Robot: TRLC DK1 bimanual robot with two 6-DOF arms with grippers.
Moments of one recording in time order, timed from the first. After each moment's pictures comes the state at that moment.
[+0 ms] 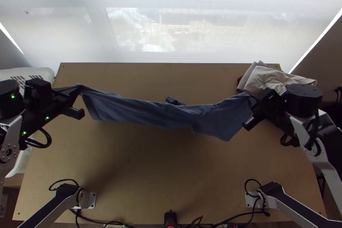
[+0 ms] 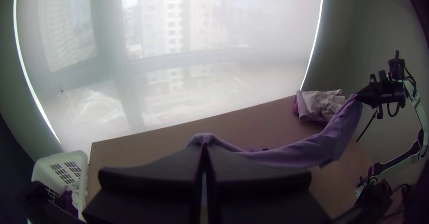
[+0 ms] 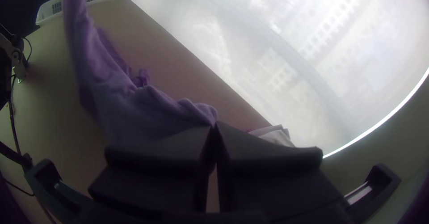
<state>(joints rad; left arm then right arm) -0.12 0.93 1.41 -0.85 0.19 0.08 0.38 0.98 1.27 -0.82 0.03 -0.48</state>
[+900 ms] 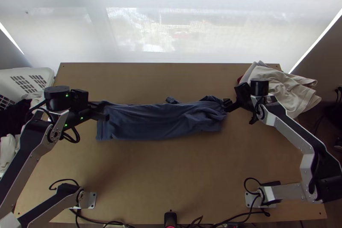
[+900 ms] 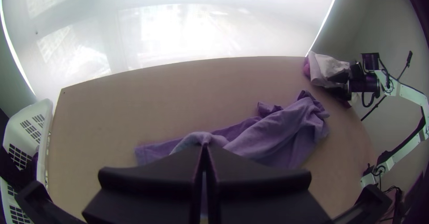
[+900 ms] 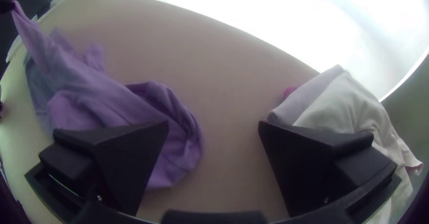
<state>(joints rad) -0.16 1.04 1.03 -0.62 0.19 0.01 0.17 1.51 0.97 -0.19 -0.12 -0.32</state>
